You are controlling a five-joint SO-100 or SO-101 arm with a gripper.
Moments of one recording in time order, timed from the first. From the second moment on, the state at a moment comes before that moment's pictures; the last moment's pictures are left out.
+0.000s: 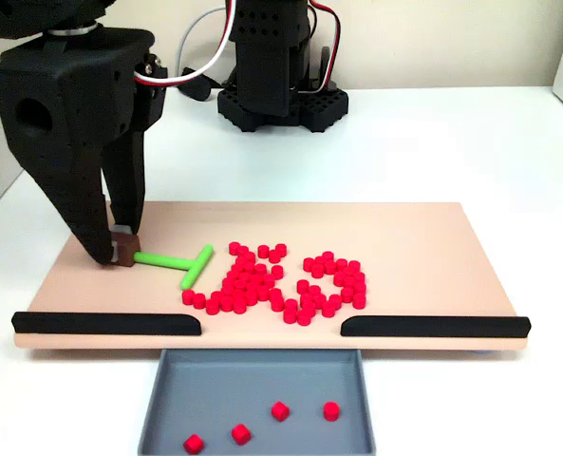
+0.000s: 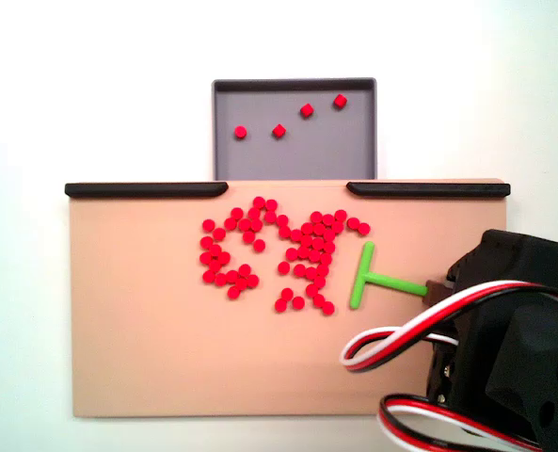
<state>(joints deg) 21.8 65.8 74.8 79.6 -184.2</state>
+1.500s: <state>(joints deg) 1.3 110.7 110.0 85.0 -91.0</state>
